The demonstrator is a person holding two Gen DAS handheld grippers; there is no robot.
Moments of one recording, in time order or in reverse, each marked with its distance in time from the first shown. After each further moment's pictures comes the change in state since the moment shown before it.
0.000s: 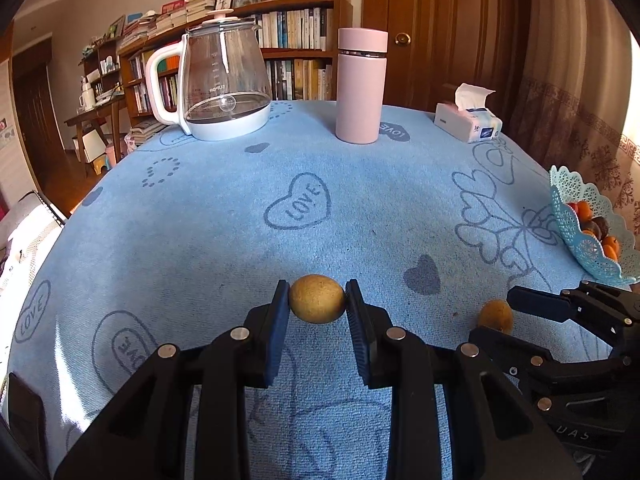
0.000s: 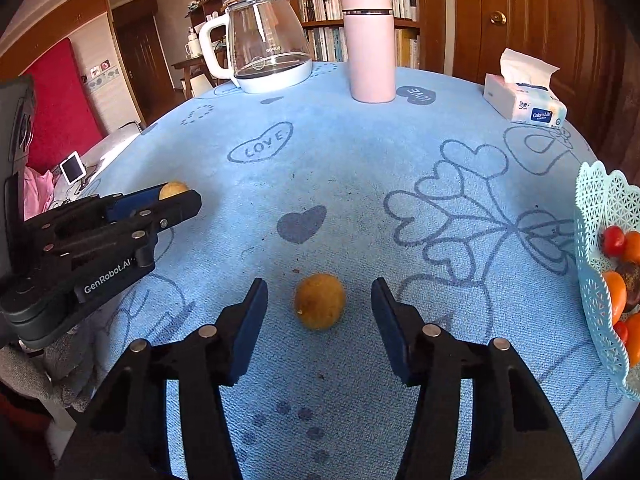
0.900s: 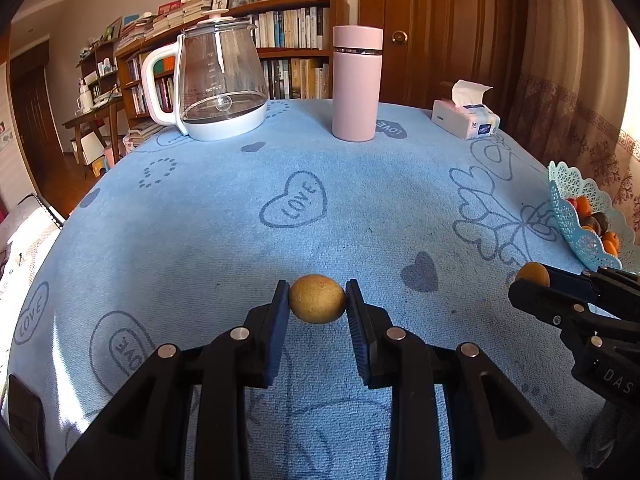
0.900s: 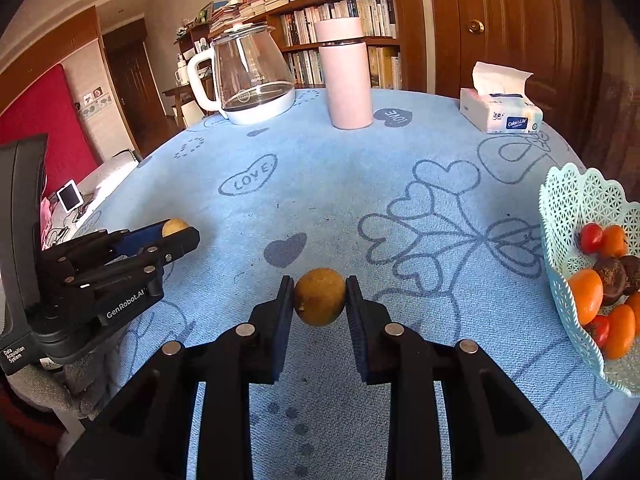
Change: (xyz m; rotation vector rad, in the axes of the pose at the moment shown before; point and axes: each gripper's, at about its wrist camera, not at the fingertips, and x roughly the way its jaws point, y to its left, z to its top) left arm 0.000 -0.003 -0.001 0.011 -0.001 -0.003; right arm -0.028 -0.015 0.003 0.069 -0.100 -0.013
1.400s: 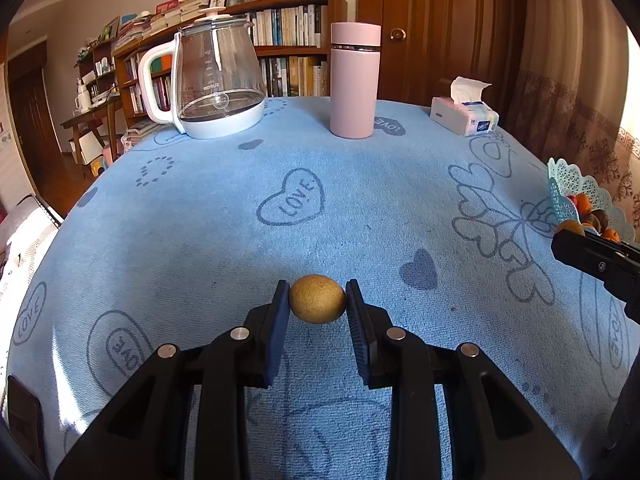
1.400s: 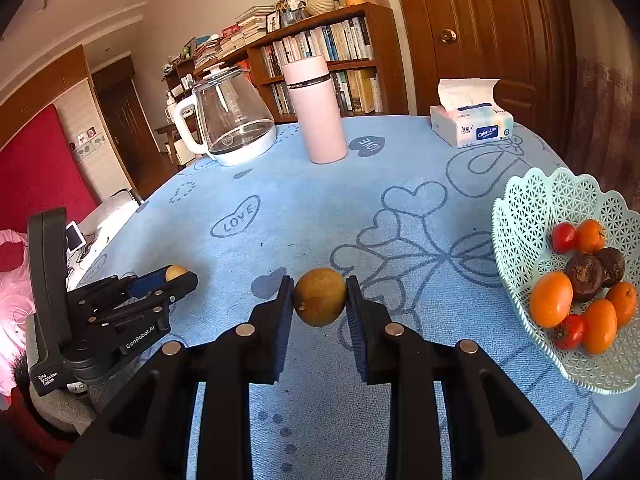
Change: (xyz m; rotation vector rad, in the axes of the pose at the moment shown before) left arm 0.003 -0.001 -0.002 0.004 0.009 -0.005; right arm -0.026 -0.026 0.008 0.097 -0.090 0.004
